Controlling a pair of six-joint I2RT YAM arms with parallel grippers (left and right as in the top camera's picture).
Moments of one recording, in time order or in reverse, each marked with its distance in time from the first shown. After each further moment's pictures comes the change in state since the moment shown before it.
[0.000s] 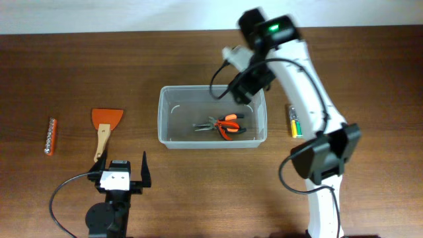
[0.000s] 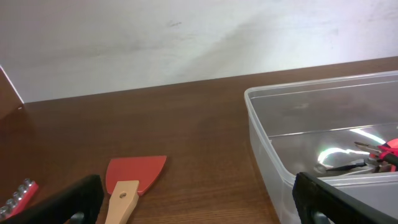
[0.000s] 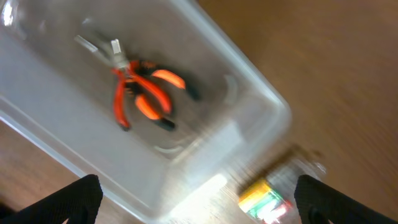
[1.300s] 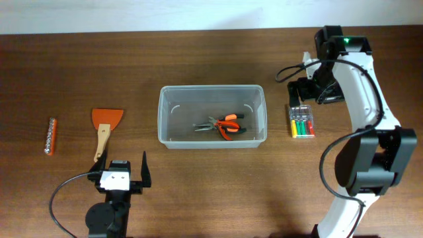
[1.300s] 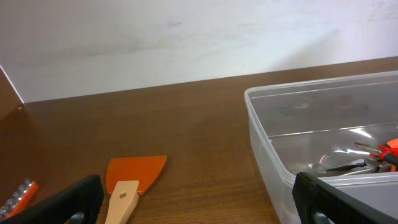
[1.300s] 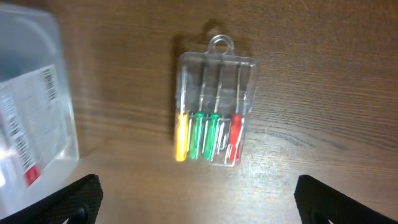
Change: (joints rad) left arm 0.000 0.000 0.000 0.000 0.000 0.000; right arm -0.347 -0.204 -0.610 0.309 0.069 0.292
